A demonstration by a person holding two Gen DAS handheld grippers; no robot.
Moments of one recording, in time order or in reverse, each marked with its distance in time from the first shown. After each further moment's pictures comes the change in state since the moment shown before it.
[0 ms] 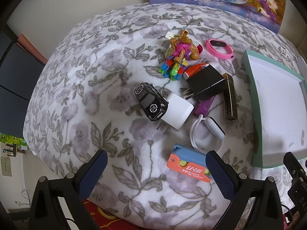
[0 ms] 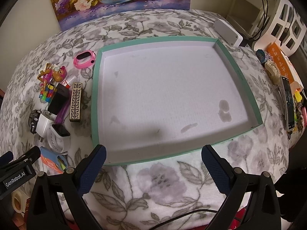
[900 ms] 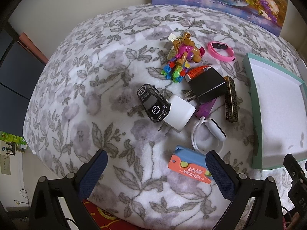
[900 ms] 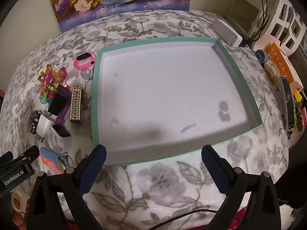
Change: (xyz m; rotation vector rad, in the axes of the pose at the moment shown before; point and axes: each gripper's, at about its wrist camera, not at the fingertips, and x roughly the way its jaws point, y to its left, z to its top) left arm 0.000 0.002 0.001 -0.010 -0.008 0.000; right arm -0.002 0.000 0.003 0.001 0.005 0.000
